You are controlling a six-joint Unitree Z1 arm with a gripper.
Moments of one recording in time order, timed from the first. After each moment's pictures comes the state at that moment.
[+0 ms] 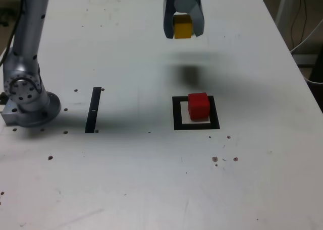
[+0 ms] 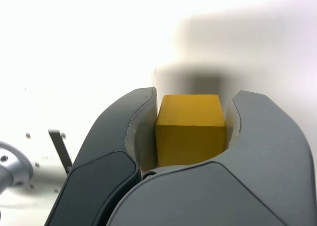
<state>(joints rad) 0.32 2.00 -1.75 1.39 0.14 0.33</state>
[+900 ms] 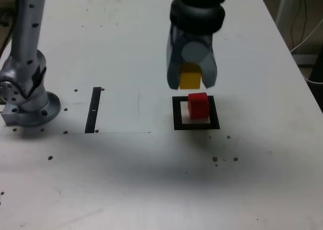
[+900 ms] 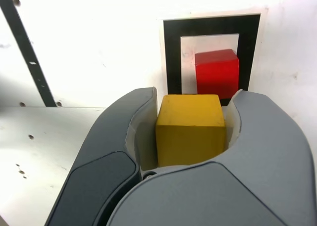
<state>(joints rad) -0.13 2.00 -1.71 1.42 0.05 -0.11</state>
